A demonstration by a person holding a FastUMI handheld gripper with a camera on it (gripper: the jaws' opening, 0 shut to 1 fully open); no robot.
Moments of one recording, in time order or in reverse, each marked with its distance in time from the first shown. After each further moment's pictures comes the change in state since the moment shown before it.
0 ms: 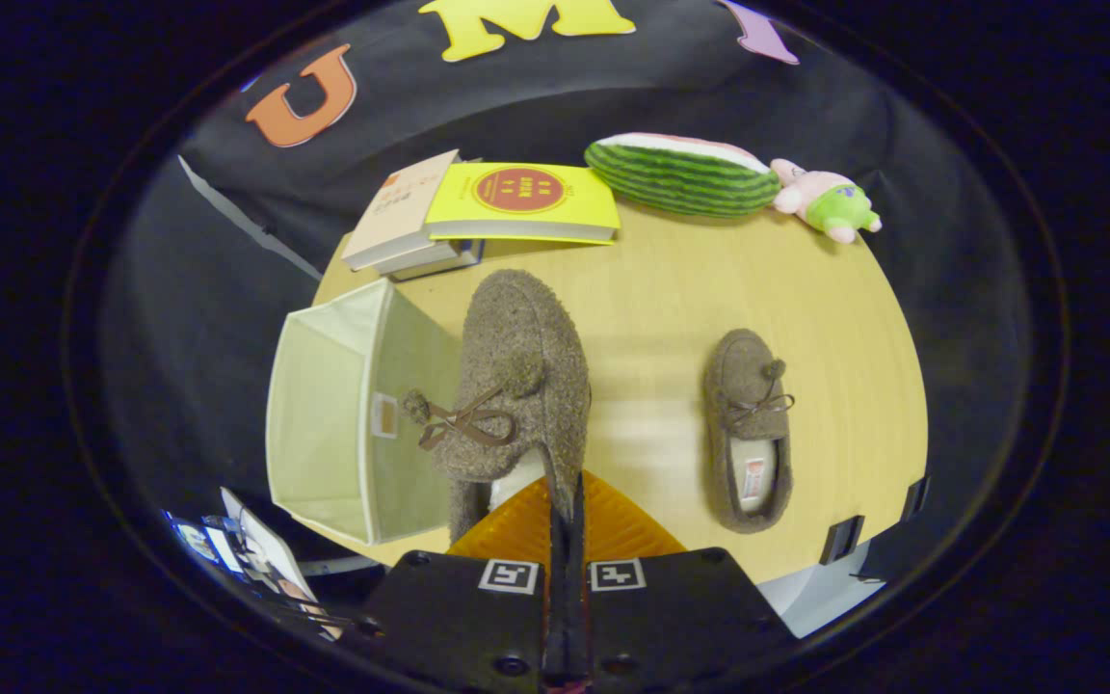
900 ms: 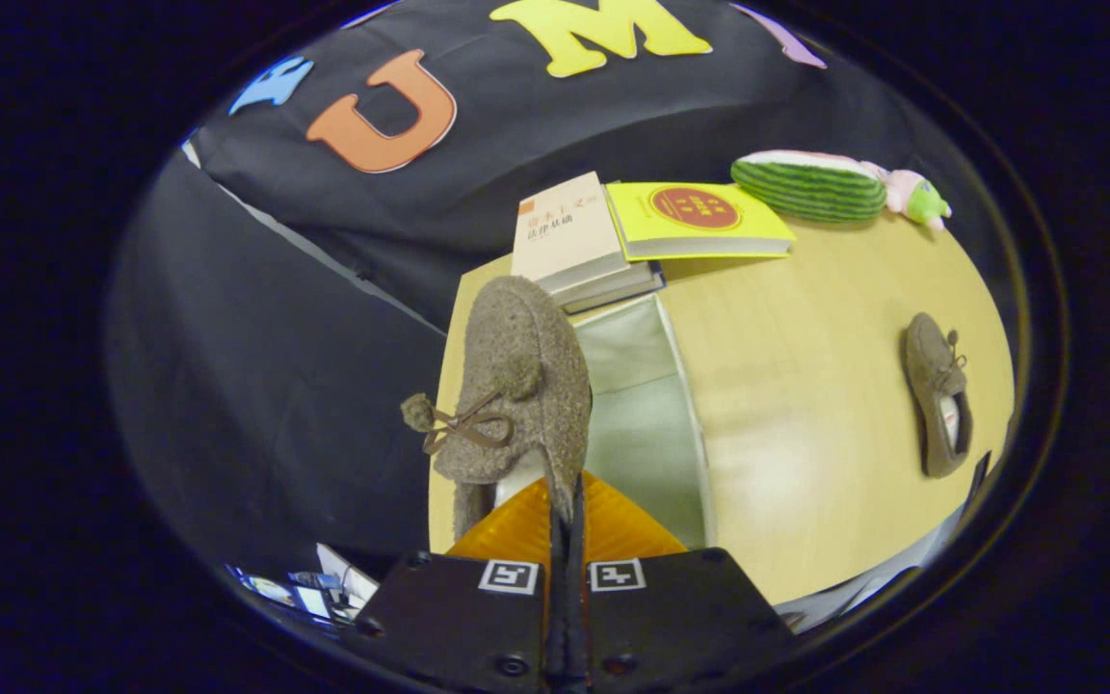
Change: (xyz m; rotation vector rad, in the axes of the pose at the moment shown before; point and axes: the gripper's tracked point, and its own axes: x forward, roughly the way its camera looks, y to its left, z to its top) arm 0.046 0.228 -0.001 0.132 -0.125 0.230
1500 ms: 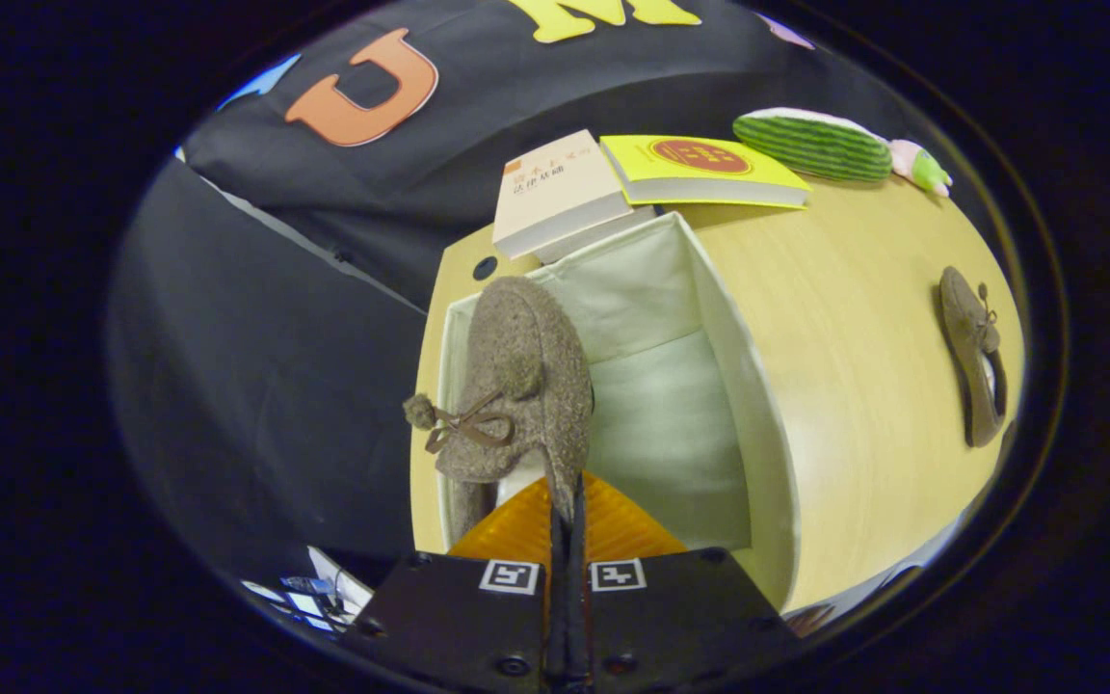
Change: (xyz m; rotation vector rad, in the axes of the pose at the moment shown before) arm 0.064 -0.007 -0.035 -0.006 0.038 -0.012
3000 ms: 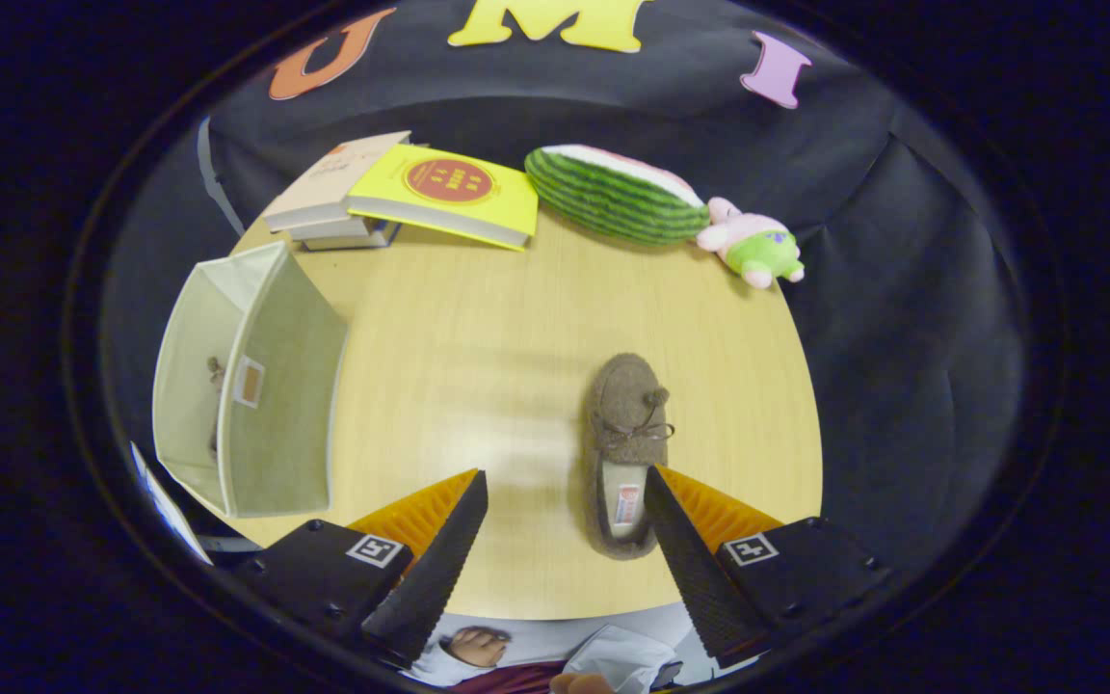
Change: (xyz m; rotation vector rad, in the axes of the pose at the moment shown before) arm -0.167 -0.326 0.070 -0.283 0.066 -0.569
